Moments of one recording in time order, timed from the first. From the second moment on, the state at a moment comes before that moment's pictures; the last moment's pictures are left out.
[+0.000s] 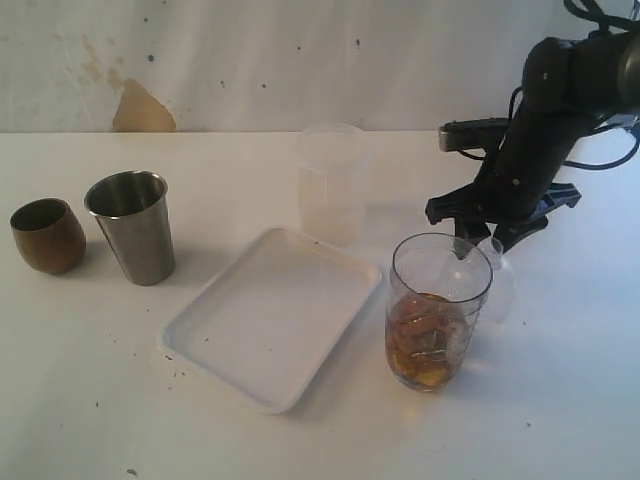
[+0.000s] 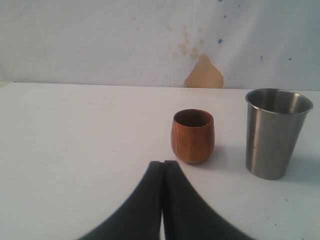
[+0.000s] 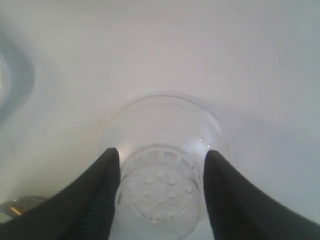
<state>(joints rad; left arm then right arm) 0.08 0.00 0.00 0.09 0.23 -0.08 0.06 1.99 -1.48 0.10 0.96 -0.12</state>
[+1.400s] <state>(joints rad) 0.08 0.00 0.00 0.09 0.23 -0.08 0.27 1.46 -1.43 0.23 1.22 0.09</state>
